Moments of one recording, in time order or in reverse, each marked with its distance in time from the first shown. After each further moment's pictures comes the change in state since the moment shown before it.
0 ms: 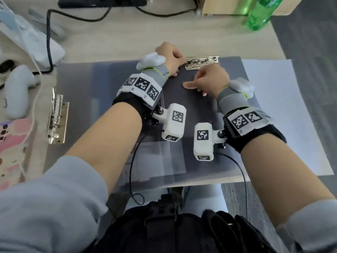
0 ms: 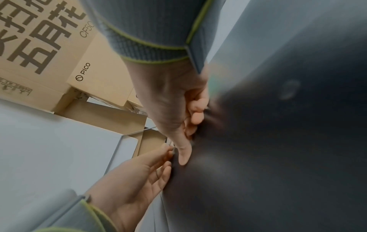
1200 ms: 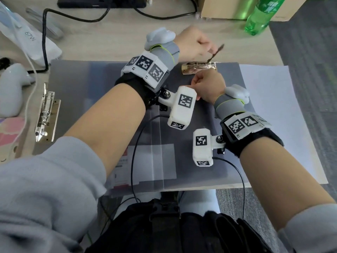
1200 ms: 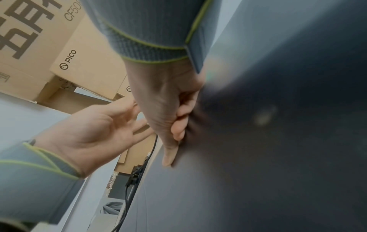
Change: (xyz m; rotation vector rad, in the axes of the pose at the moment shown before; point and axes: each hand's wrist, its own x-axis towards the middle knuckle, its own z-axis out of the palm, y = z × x) left_hand 0.015 0.056 0.009 -0.028 -0.332 0.236; right_hand 0.002 0.011 -0.001 0.100 -0.010 -0.068
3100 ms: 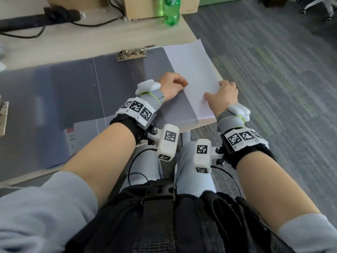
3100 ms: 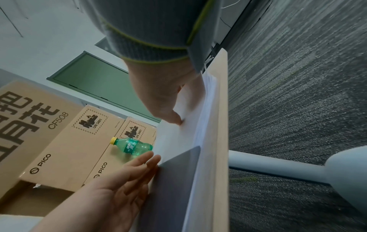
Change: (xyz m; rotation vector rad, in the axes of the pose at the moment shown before) left_hand -0.094 0.036 0.177 -0.020 -0.013 0.030; right_hand -0.179 0.137 -0.078 -0.168 0.512 0.453
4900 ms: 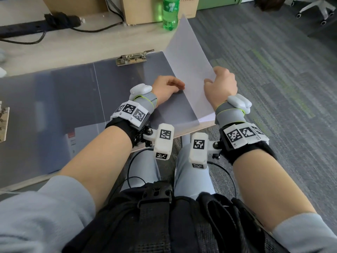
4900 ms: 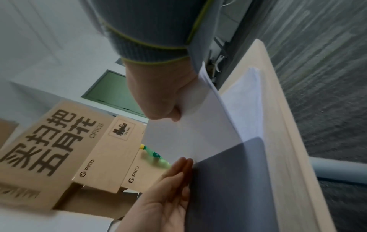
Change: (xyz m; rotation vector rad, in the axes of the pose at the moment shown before) left_hand -0.005 -0.002 -0.009 -0.268 -0.024 -0.037; right_hand -0.008 -0.041 -0.035 0.093 0.036 -0.102
